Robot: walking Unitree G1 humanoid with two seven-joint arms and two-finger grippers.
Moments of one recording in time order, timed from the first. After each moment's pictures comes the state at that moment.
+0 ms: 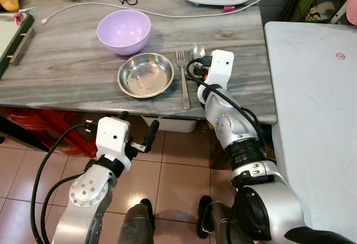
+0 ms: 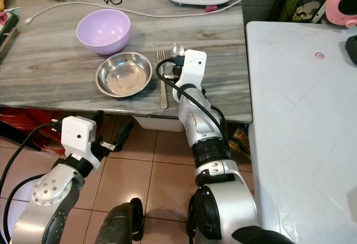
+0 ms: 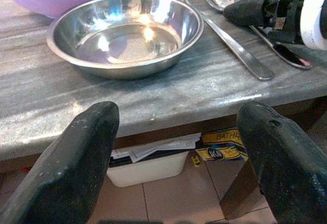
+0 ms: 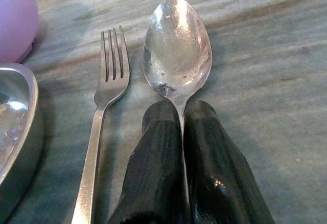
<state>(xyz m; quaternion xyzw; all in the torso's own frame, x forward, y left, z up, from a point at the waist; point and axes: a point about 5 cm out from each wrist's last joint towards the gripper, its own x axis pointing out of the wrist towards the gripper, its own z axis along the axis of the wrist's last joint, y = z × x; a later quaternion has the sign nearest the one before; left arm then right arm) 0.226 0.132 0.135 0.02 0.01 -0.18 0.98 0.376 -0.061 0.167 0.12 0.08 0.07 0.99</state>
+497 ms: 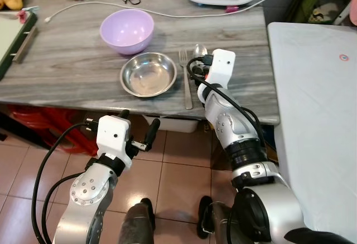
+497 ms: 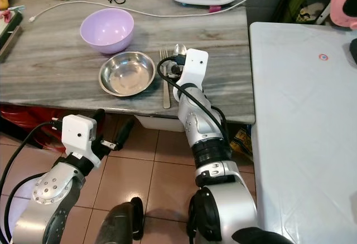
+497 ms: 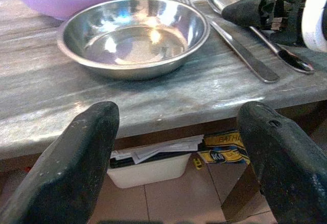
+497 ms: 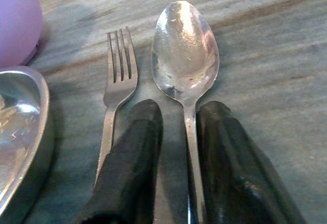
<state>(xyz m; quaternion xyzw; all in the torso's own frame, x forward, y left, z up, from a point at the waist) 0.227 0.131 0.136 0.02 0.00 -0.18 0.98 0.374 -0.064 0.170 0.13 0.08 0.05 0.99</state>
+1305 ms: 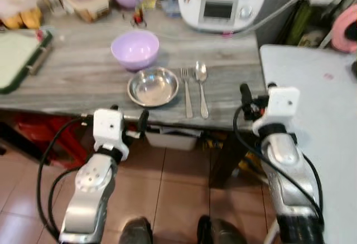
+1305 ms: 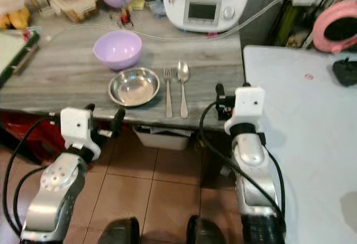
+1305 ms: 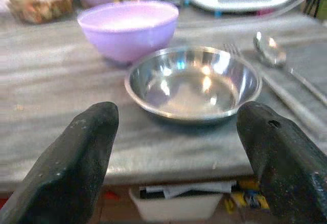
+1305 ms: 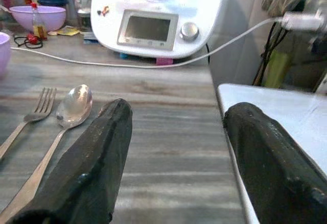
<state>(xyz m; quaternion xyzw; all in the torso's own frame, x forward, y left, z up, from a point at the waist) 0.255 0.141 0.126 0.01 0.00 -0.10 0.99 0.283 -0.170 0.148 -0.05 -0.06 -0.01 1.00</state>
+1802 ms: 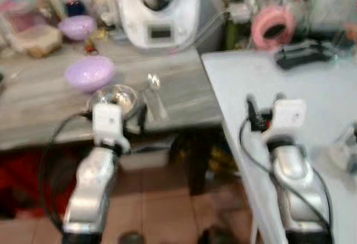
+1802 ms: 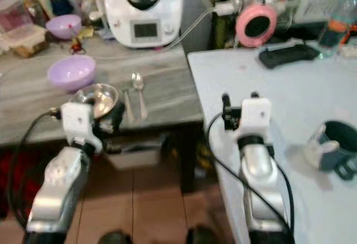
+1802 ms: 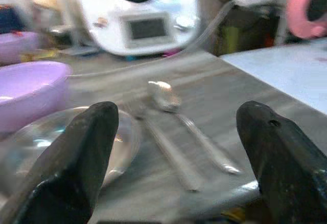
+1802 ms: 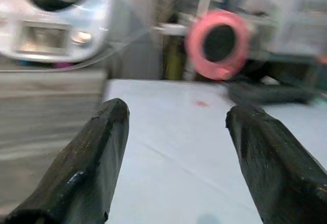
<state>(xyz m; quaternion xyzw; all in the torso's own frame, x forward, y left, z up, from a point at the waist) 0.264 0.137 0.122 0.01 -0.01 -0.10 0.99 0.264 -0.184 0.139 -0.06 -0.05 -0.03 1.00</state>
